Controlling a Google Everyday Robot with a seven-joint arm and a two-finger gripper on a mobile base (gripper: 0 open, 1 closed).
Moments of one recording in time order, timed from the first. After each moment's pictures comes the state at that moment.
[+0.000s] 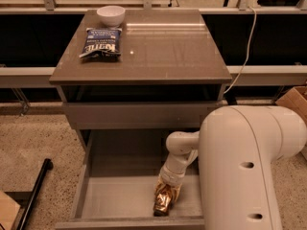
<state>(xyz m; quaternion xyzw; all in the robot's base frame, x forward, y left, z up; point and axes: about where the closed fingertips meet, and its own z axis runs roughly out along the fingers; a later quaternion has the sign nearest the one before) 0.481 -0.058 0.376 -0.18 -0.96 -0.10 0.19</state>
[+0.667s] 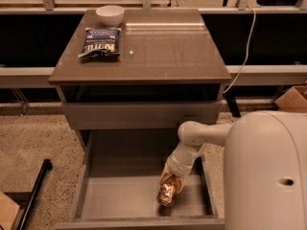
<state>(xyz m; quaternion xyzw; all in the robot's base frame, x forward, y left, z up) 0.502 -0.067 0.424 -0.18 -0.96 -0.16 0.17</state>
